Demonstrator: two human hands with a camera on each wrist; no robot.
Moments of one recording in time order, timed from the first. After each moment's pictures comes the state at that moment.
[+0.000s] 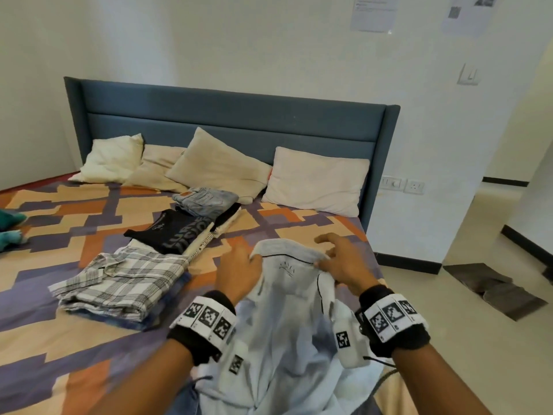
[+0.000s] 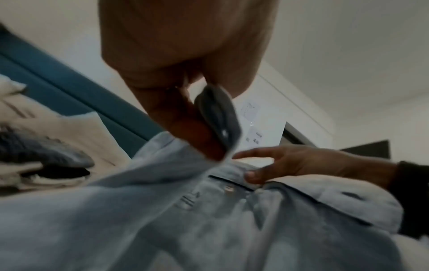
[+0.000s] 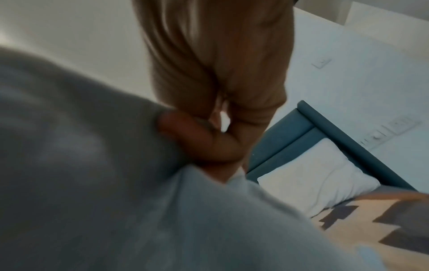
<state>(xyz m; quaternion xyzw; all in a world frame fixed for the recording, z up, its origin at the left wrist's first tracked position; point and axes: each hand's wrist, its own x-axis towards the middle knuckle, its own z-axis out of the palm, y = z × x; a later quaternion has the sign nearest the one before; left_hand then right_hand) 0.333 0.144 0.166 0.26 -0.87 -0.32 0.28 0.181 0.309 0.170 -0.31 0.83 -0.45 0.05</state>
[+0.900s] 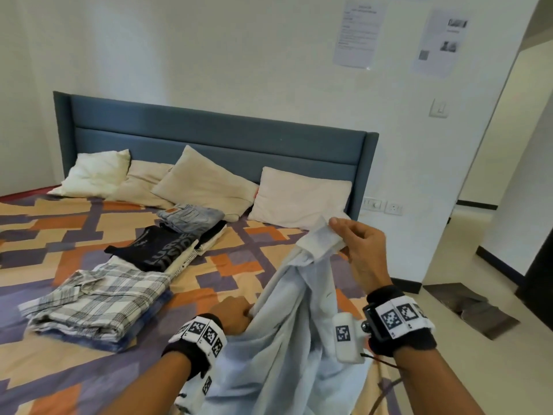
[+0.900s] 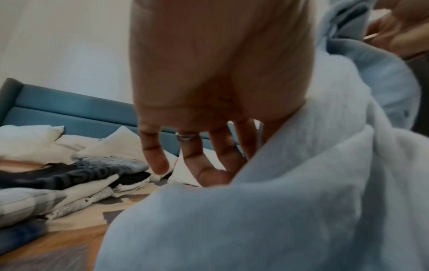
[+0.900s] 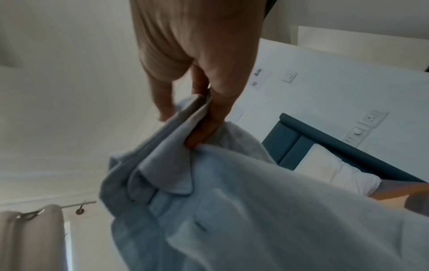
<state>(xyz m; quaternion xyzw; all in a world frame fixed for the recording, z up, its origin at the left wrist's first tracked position) 0.333 0.151 0.149 0.16 -0.97 -0.15 -0.09 0.183 0.347 0.233 -0.28 0.57 -0.77 -0.02</state>
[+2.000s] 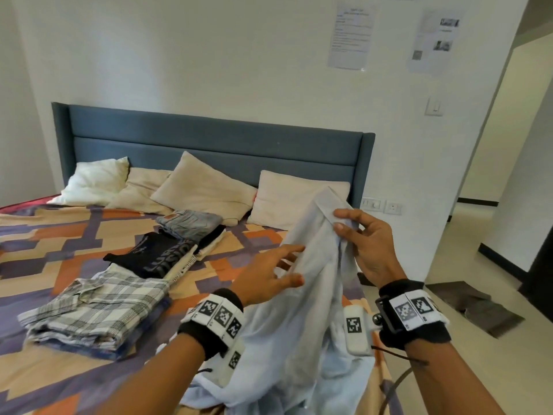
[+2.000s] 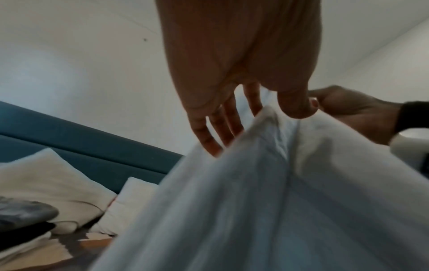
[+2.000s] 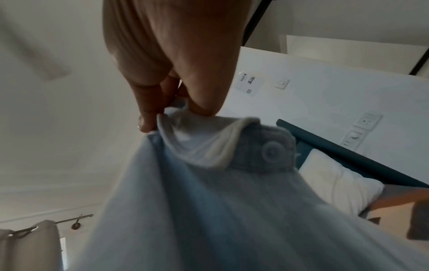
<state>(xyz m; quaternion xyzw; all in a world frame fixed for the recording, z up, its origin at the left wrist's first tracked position) 0.298 0.180 0.201 -0.06 -0.90 -0.39 0.19 0.171 0.367 0.249 -0.36 0.56 -0.75 -0.01</state>
